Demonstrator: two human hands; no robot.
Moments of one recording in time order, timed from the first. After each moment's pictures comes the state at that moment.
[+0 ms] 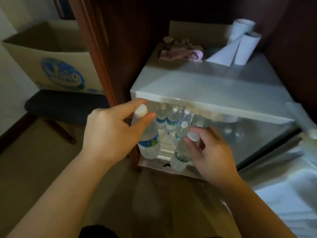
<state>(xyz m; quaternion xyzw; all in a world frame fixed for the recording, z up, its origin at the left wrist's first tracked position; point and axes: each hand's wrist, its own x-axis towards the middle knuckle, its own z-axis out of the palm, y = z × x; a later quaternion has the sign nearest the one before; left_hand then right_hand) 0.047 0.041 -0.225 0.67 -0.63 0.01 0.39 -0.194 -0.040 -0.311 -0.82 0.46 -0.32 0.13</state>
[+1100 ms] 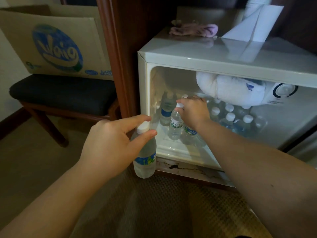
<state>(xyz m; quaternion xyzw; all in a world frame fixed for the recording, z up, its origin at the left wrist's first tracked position) 0.073 0.070 -0.371 0.66 -0.65 0.01 0.37 -0.097 -0.195 -0.440 -0.86 0.48 -0.18 -0.03</state>
